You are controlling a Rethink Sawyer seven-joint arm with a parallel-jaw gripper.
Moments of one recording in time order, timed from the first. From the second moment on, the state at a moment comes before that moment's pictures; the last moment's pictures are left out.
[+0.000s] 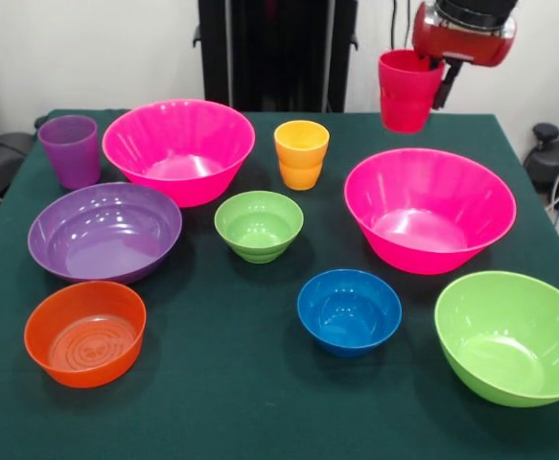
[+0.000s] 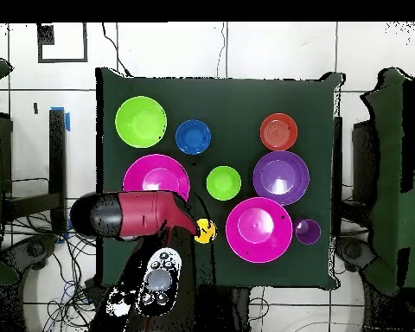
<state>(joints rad) 0.17 -0.71 -0.15 1.76 0.02 0.63 1.91</state>
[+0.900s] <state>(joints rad) 0.15 -0.47 -0.12 1.59 0.02 0.47 1.91</state>
